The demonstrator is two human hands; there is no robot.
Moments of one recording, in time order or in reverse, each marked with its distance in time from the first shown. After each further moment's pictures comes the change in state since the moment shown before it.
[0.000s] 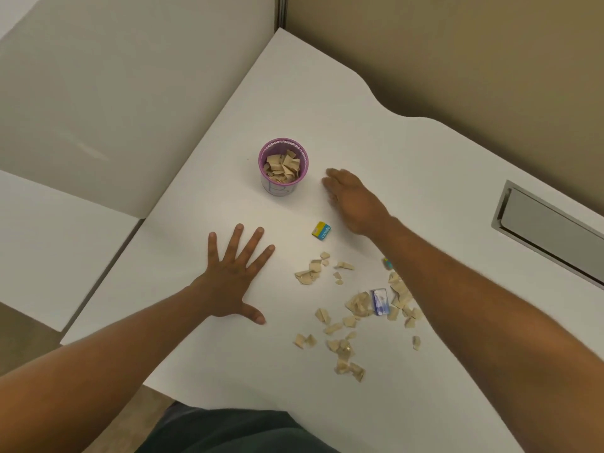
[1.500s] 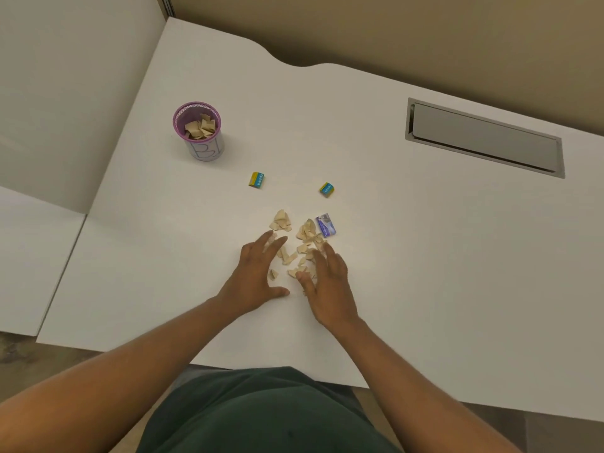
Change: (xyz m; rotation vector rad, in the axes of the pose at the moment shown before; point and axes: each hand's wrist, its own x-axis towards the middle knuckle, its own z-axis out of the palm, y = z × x) left_hand -0.054 0.167 -0.012 -0.540 0.126 0.096; right_hand -0.291 -0.098 0.139 0.395 0.233 0.616
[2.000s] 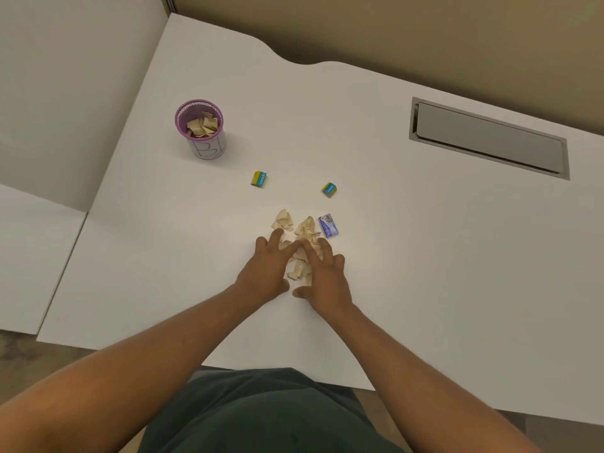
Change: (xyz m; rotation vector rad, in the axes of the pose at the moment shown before) left_hand 0.031 0.013 0.013 0.254 -0.083 -0.010; right_hand 0.021 -0.007 0.003 -0.104 -0.103 -0.005
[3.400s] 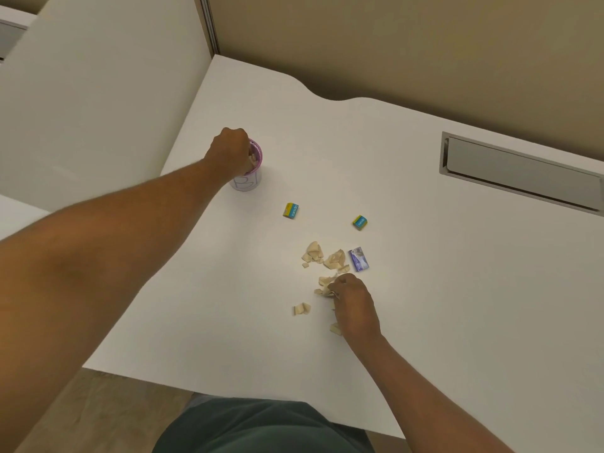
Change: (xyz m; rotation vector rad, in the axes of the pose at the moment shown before) left_hand 0.135 -0.118 -0.237 0.077 0.300 -0.331; right_hand 0.018 -0.020 -0.014 -0.020 0.055 -0.037
